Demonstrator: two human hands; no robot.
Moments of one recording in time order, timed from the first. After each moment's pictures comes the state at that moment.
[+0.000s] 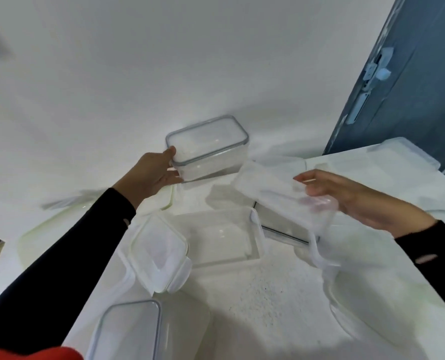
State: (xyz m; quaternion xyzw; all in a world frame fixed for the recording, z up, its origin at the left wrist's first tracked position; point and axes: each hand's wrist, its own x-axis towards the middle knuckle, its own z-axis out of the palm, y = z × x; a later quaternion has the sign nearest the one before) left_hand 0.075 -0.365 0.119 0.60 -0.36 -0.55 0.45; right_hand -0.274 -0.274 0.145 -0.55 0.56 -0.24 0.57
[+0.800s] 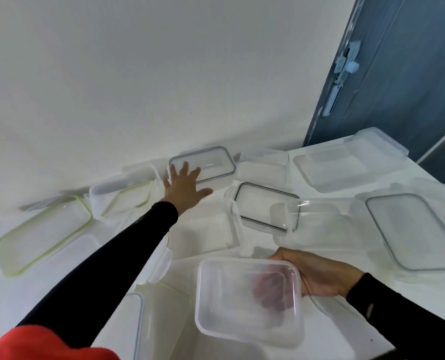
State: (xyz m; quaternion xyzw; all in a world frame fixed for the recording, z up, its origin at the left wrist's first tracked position) left_hand 0.003 -0.368 0.028 0.68 -0.72 -0.16 0.02; right_hand -0.267 -0.195 0.038 -0.36 0.46 -0.06 0.81
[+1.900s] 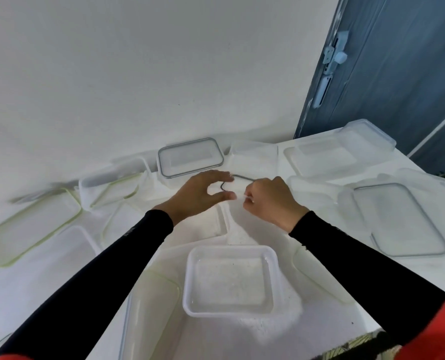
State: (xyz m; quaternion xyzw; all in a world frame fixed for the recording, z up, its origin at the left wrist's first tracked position) left_hand -0.041 -0.308 0.055 0.49 -0.78 -0.31 0.22; right_hand -0.233 -0.278 0.063 -0.79 0.62 -0.01 0.05
